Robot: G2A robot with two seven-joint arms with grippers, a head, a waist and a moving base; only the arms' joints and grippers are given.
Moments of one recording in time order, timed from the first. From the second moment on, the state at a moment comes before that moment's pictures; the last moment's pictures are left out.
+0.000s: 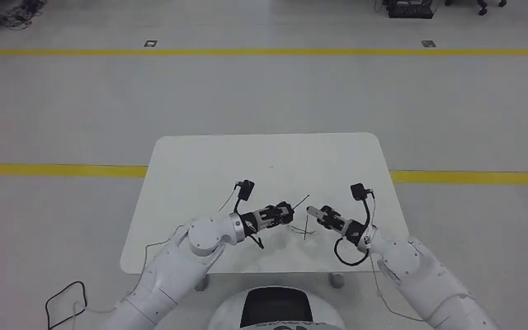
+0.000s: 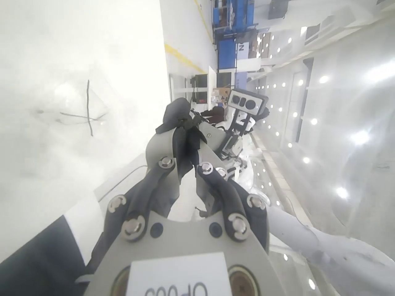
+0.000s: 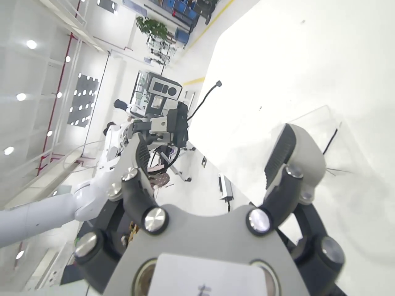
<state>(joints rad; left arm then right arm) 1.36 -1.20 -0.93 -1.48 -0.20 -0.05 -0.66 -1.56 -0.92 1.09 -1.57 0.06 -0.34 0.47</state>
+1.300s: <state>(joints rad) 1.23 -1.18 -0.89 -1.31 -0.37 -0.12 -1.08 -1.30 -0.97 1.13 -1.25 0.49 -0.34 1.39</state>
